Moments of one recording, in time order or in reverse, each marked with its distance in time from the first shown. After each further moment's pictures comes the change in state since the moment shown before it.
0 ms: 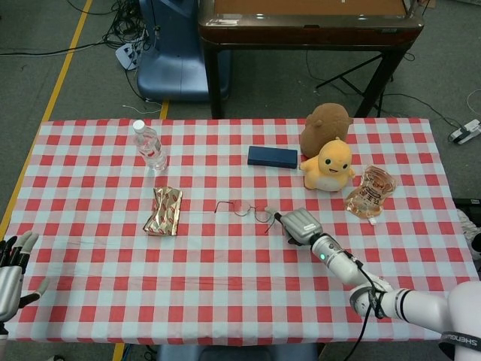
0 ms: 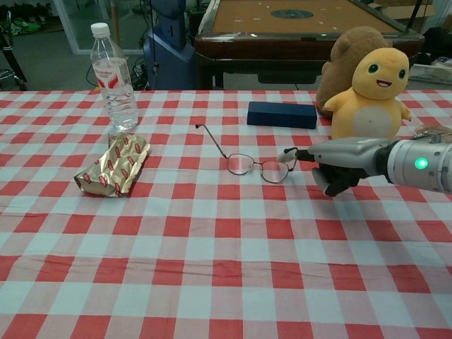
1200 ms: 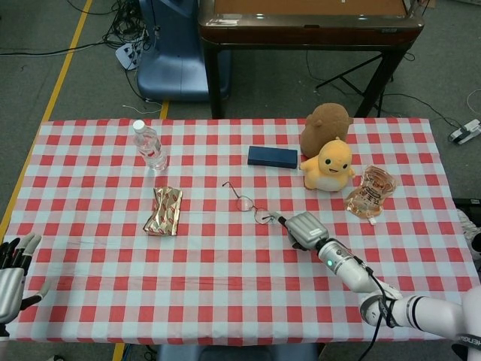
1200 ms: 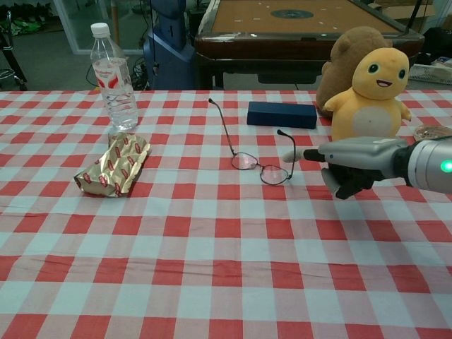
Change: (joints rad) left arm 0.007 0.003 0.009 -0.002 0.016 0.001 -0.013; right arm -0.033 0.071 -0.045 -0.121 -0.042 0.071 0.020
